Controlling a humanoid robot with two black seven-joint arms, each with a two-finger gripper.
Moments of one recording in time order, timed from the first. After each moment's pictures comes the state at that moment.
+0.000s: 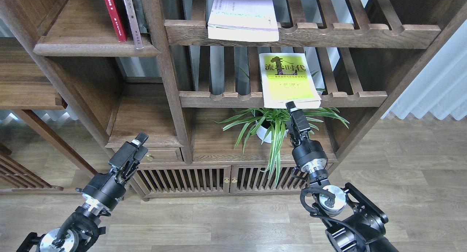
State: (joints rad) left arm 0.09 0.00 -1.46 -1.23 0.02 -0.49 0.39; right arm 0.24 0.02 1.09 0.88 0.15 0.44 0.22
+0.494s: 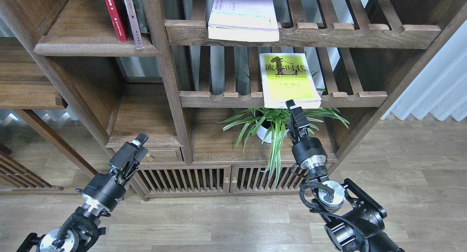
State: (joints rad) left arm 0.09 0.00 -1.46 -1.23 0.02 -0.49 0.39; right arm 0.28 0.02 1.08 0.84 0.15 0.43 0.21
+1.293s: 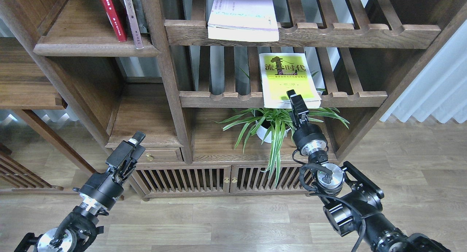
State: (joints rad) left arm 0.09 0.00 -1.48 -1.24 0.02 -0.49 0.39; right arm 0.40 0.02 1.08 0.75 0.19 0.34 0.22
